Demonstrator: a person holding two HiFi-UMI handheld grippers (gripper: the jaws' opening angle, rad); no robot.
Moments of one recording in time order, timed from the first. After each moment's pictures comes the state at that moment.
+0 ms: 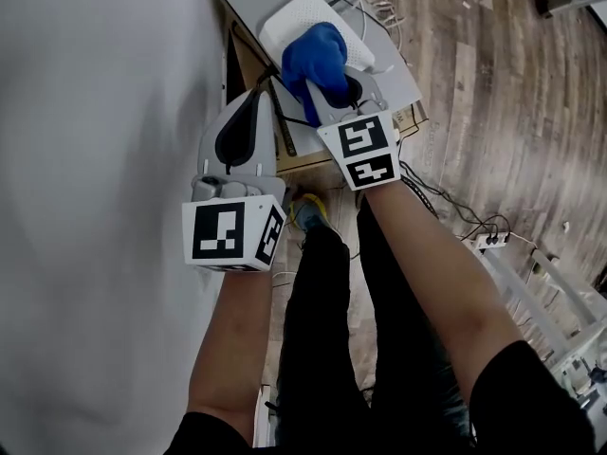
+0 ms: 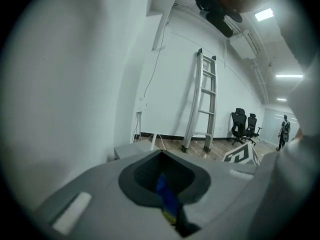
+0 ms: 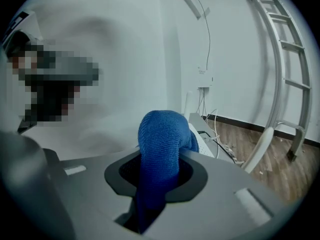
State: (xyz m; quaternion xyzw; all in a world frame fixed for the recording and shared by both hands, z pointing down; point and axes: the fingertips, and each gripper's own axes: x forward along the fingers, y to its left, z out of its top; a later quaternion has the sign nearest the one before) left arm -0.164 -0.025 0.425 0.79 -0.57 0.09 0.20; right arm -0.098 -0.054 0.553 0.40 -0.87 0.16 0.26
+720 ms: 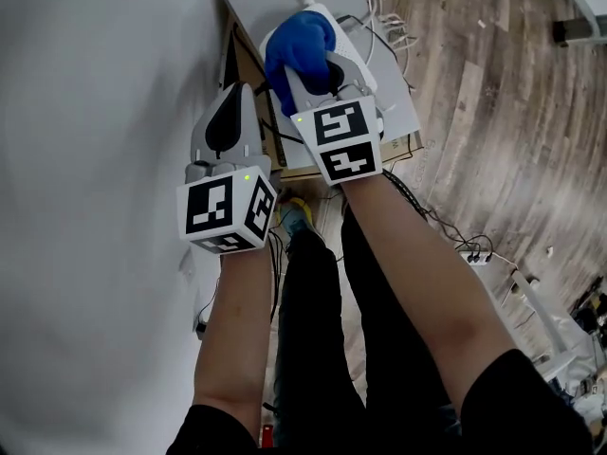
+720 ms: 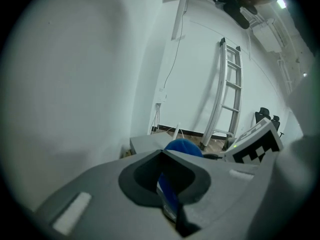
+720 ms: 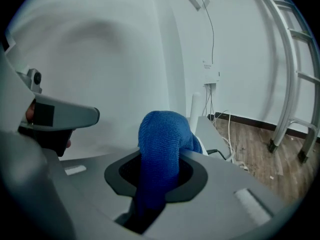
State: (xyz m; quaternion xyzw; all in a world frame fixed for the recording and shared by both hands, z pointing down) left arm -0.189 -0.074 0.480 0.71 -0.64 0.12 0.25; right arm -0.128 -0.115 0.554 0.37 -0.87 0.19 0.26
